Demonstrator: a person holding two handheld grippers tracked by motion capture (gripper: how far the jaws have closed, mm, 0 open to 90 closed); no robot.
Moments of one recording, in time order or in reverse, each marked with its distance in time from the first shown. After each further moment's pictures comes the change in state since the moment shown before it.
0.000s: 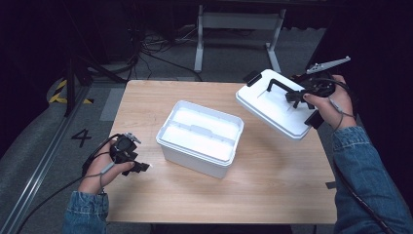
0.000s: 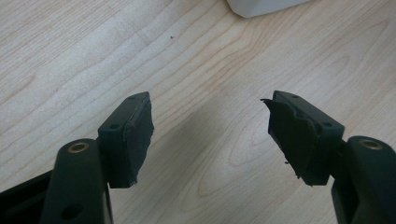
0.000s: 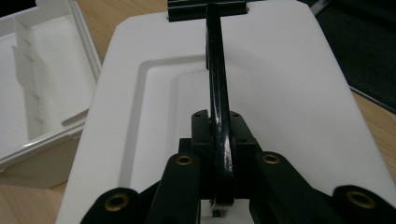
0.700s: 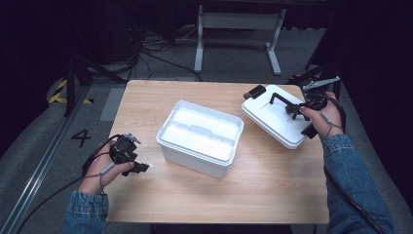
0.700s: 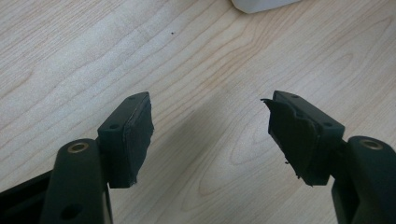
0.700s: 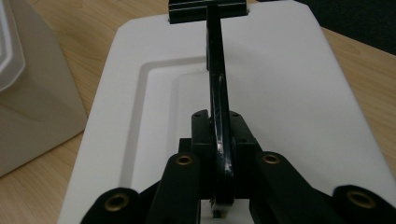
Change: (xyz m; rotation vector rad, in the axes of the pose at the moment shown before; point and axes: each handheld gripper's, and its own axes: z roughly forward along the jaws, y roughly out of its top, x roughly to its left) left arm 0.001 -0.001 0.002 0.006 0.000 -0.008; right arm -0.036 -0.057 0.052 0.030 -0.026 0.078
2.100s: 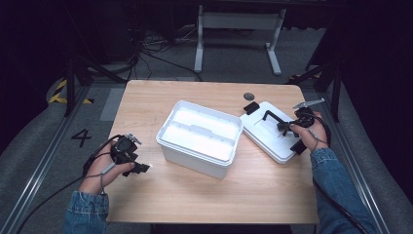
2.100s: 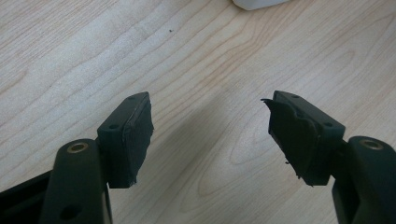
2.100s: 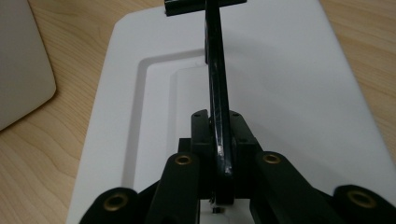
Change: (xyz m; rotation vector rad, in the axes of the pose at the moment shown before) left arm 0.000 0.000 0.002 0.012 -0.001 0.005; right arm -0.010 -0.058 0.061 0.037 0.064 0.084
